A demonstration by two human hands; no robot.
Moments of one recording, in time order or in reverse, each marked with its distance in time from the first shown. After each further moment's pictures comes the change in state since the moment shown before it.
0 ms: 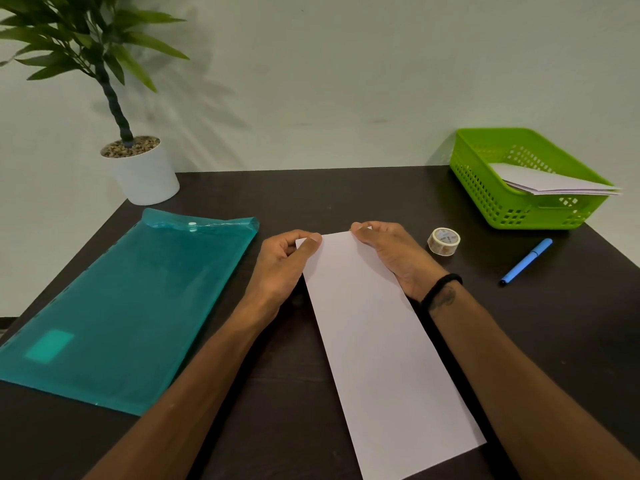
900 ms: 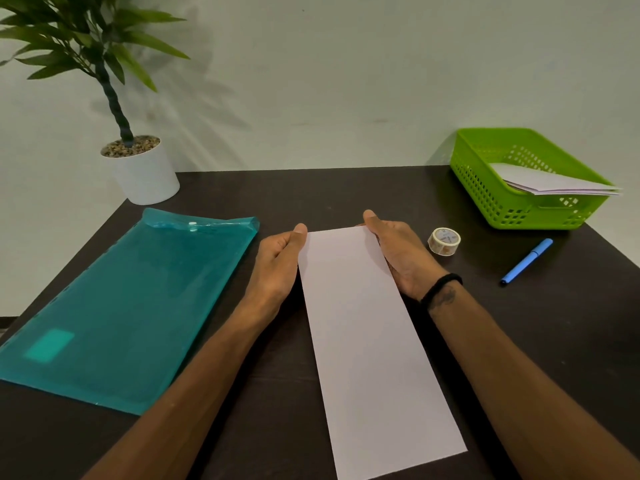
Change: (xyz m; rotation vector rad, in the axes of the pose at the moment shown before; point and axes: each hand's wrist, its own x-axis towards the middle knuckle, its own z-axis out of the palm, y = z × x) left_hand 0.002 0.000 0.001 -0.015 0.050 -0.045; right_hand 0.002 -0.002 -0.001 0.104 -0.007 -0.012
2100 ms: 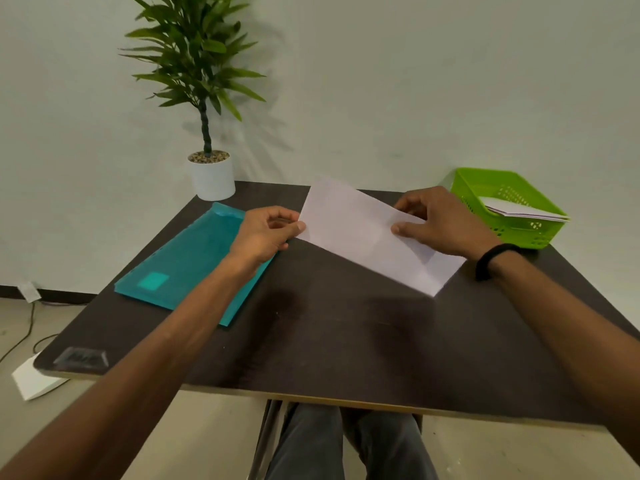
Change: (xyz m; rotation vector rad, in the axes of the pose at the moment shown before) left_hand -0.071 0.051 -0.094 0.060 0.063 0.123; right_hand -0.108 -0.074 -0.031 -0.969 0.024 -0.644
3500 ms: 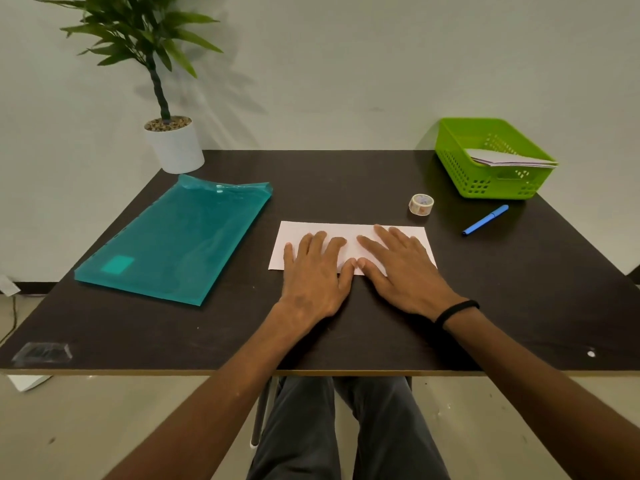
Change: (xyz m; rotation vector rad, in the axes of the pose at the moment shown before) left_hand -0.062 -0.054 0.120 1.024 -0.238 0.224; right_hand -0.082 0.050 0.114 -0.324 -0.183 0.135
